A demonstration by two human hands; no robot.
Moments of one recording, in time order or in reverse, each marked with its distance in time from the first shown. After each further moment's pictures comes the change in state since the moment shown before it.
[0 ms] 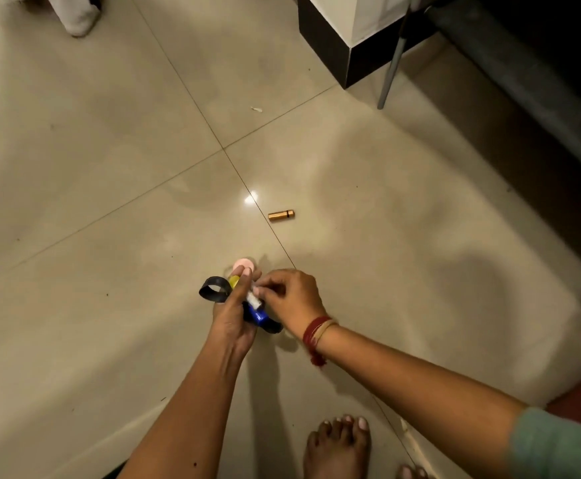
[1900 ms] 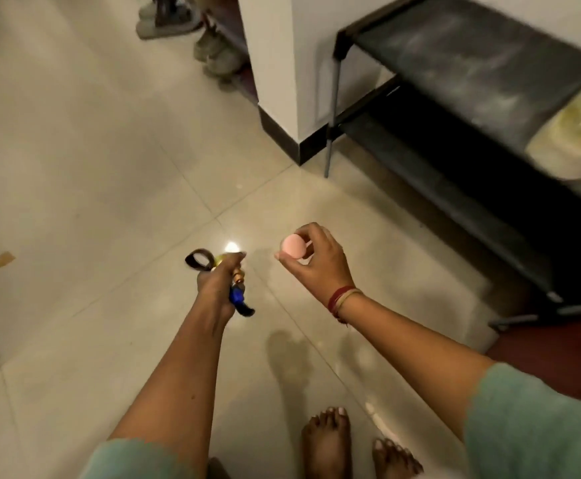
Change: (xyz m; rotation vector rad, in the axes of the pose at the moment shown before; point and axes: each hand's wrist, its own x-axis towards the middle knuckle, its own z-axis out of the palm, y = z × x) left_hand -0.010 0.193 -0.299 -1.076 0.313 -0.120; right_hand -0.050 -0.111 -0.124 -0.174 0.447 -0.313
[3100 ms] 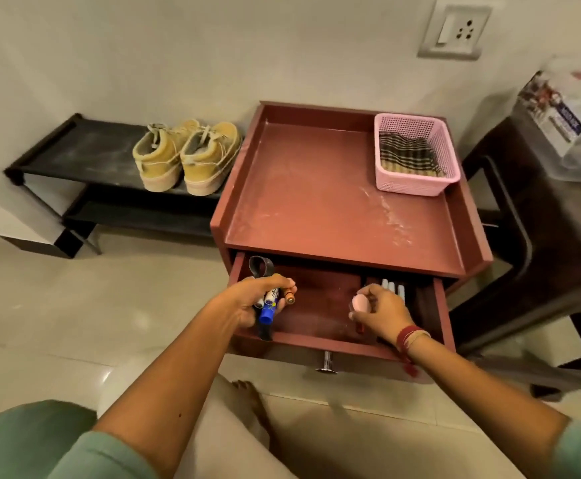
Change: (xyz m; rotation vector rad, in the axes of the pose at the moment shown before) left_hand -0.406 -0.164 0.191 0.742 -1.032 -0.341; right_hand -0.461 0.058 -0.368 -0.158 0.433 0.827
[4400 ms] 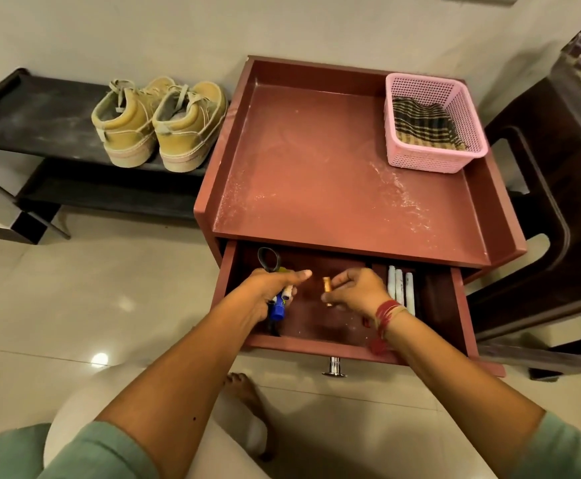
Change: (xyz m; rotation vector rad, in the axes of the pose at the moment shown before) left_hand 0.060 -0.011 0.005 0.155 0.146 -0.021; right_hand 0.035 -0.045 0.035 0.339 -0.092 0.295
